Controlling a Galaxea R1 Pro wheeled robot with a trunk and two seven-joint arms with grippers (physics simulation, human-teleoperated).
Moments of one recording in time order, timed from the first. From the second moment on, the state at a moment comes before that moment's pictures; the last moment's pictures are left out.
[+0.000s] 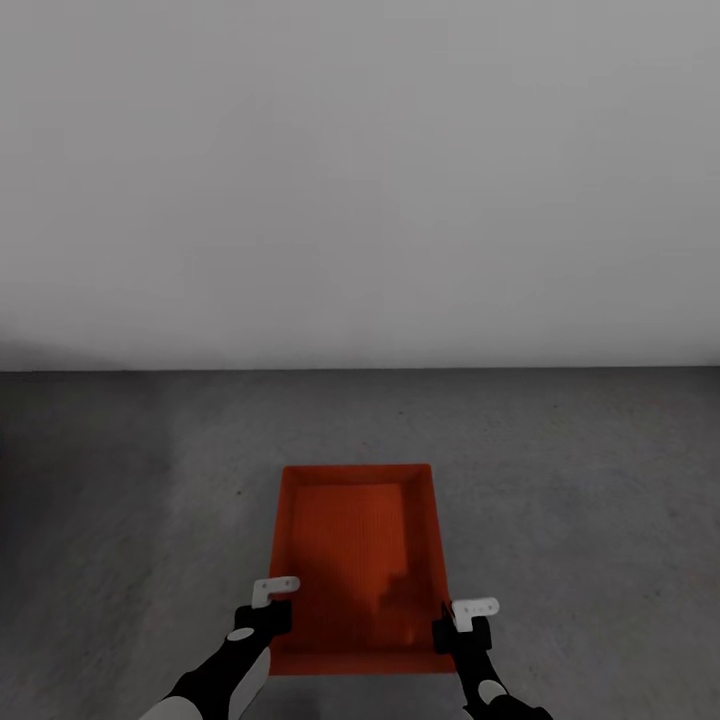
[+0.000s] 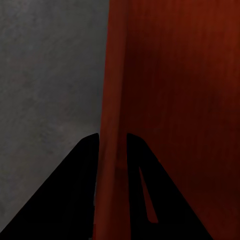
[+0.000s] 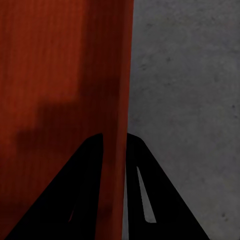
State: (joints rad) left arm -0.54 -0.10 -0.17 -0.34 0.21 -0.02 0.20; right arm -0.54 0.08 0.47 -0.11 -0.29 -0.50 -0.20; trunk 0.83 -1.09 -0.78
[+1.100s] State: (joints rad) left arm -0.54 -0.10 -0.17 -0.34 0.22 -0.02 0.20; right arm -0.54 0.08 0.47 -0.11 -0.29 -0.50 -0.20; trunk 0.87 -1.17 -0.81
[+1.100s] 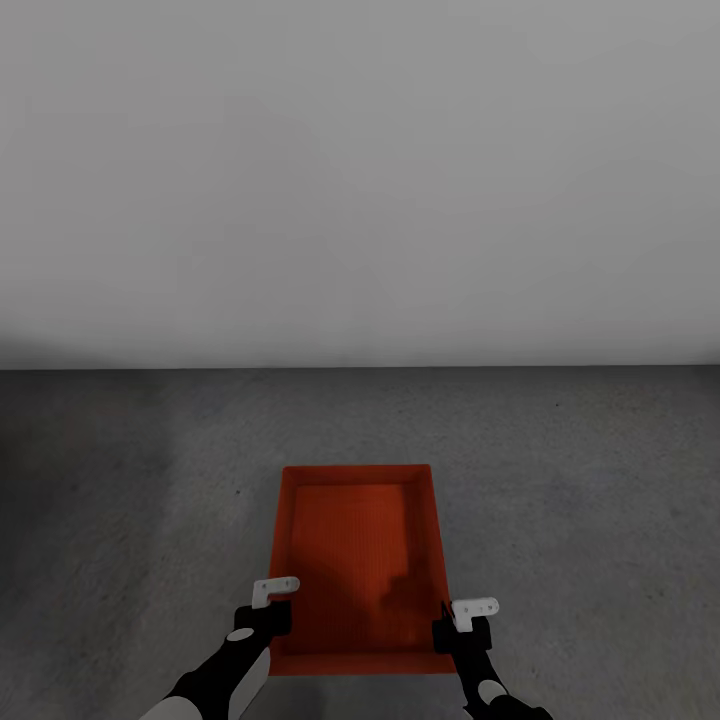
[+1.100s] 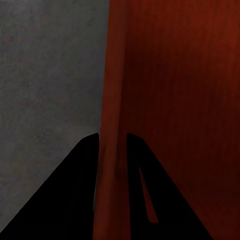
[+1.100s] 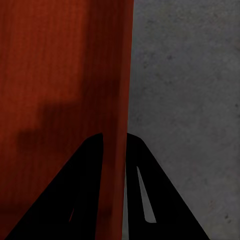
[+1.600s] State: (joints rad) left arm -0.54 -0.10 -0.17 -0.34 0.21 -0.02 0.20; right arm -0.54 0.08 0.47 -0.11 -0.29 -0.50 -0.20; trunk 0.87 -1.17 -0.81
